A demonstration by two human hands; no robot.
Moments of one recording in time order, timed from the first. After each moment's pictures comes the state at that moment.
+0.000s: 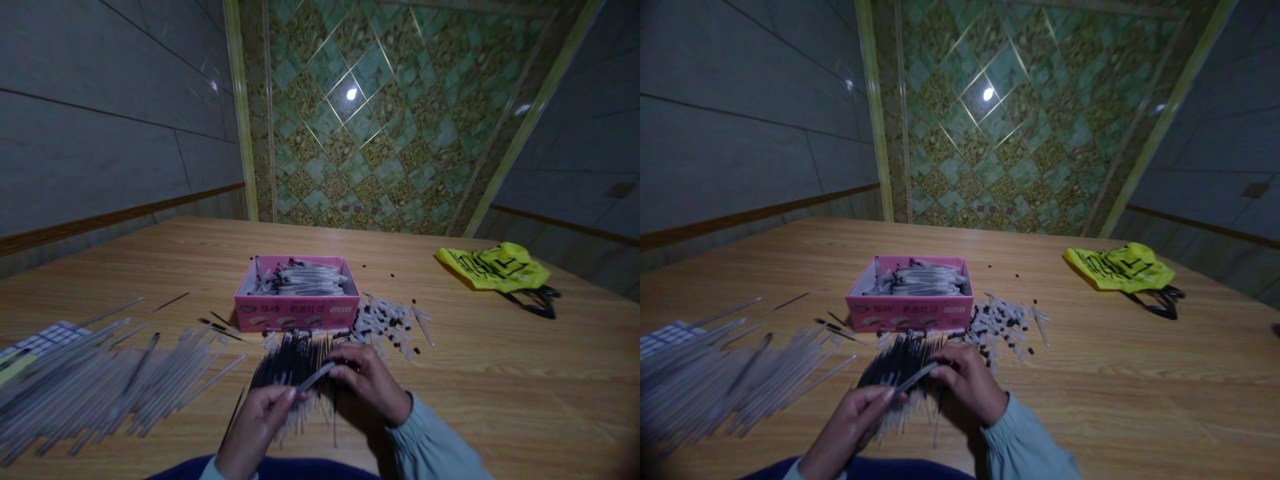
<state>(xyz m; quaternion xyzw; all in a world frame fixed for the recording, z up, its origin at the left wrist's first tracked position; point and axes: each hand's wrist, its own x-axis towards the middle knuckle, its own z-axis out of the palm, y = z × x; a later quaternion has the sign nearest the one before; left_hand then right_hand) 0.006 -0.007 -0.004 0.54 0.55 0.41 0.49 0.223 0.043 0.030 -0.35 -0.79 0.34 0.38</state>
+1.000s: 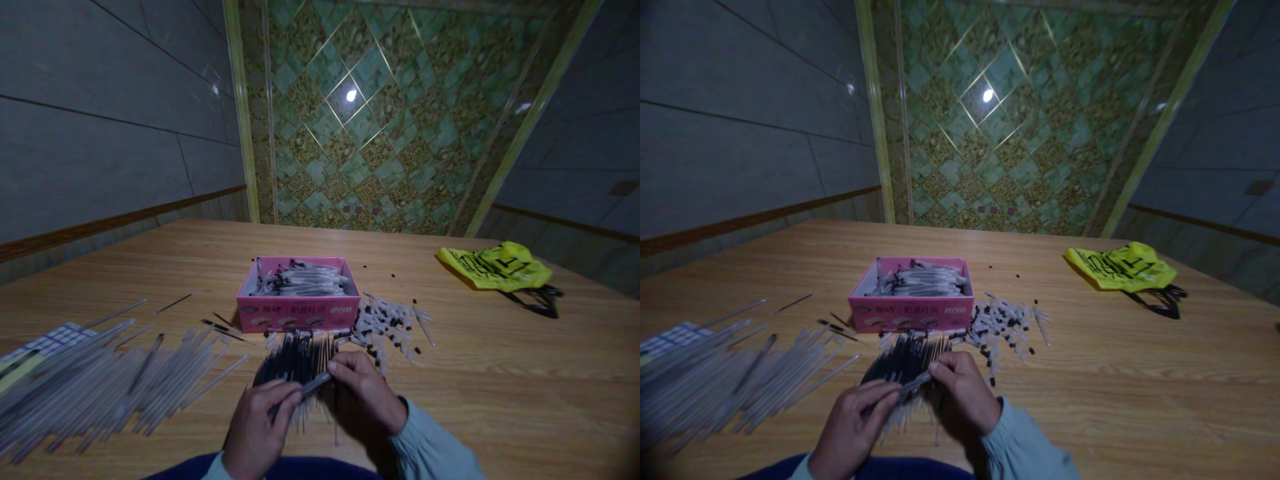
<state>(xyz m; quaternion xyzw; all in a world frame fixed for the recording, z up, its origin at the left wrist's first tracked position) 0.008 -0.012 0.013 0.68 0.53 0.41 0.29 0.209 0.038 0.017 -0.39 -0.66 0.52 0.37</state>
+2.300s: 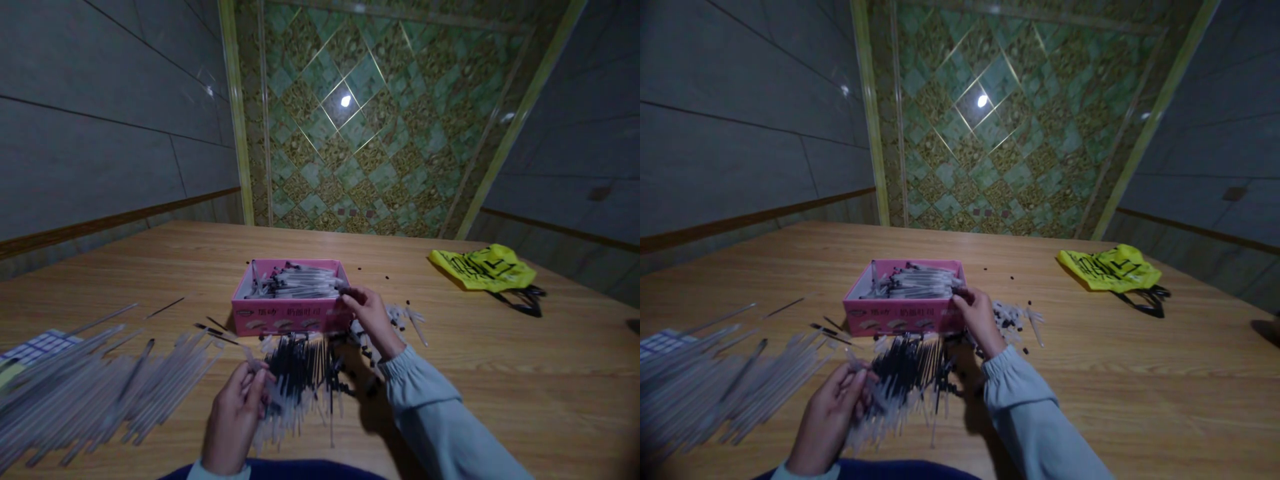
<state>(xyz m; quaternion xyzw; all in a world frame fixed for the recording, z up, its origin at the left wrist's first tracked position) -0.007 -0.001 -0.001 0.46 0.58 0.55 0.37 0.234 0.127 0.062 -0.49 -0.64 0.34 0.49</state>
